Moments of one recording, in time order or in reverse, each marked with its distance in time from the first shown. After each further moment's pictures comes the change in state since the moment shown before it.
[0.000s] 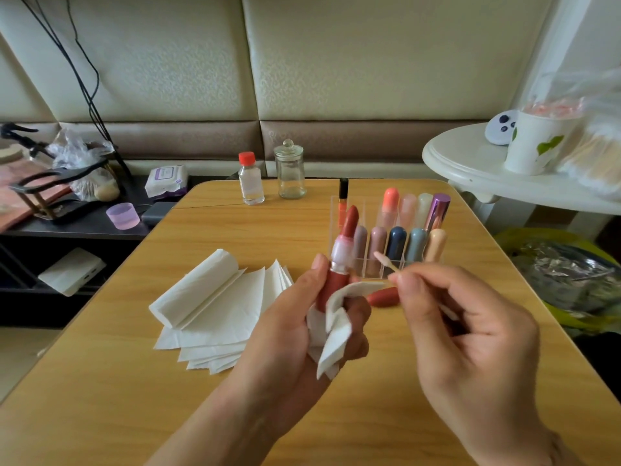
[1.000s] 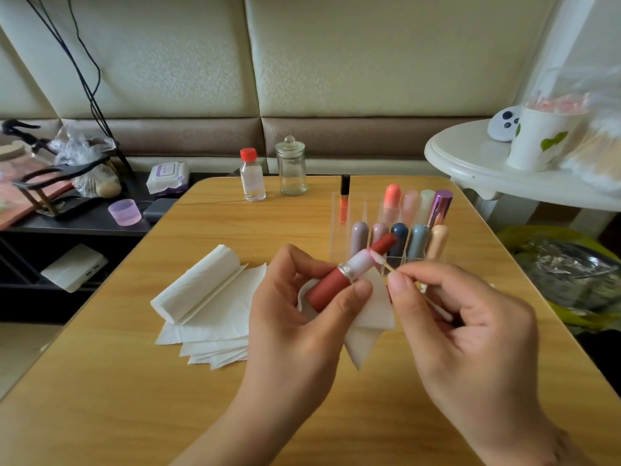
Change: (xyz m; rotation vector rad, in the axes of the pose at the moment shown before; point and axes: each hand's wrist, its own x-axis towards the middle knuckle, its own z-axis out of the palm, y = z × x) left_hand -0.005 -0.008 0.006 0.619 0.339 0.608; right_hand 0.000 0.001 -0.001 -0.086 -0.015 0.013
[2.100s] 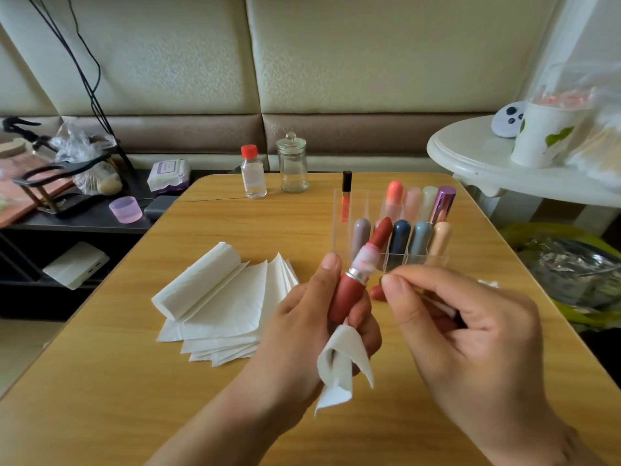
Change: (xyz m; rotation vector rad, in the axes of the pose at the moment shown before) left_hand 0.004 0.007 -0.001 -0.331 -0.358 -0.575; right_hand 0.003 -0.003 -0.001 -0.002 -0.076 -0.094
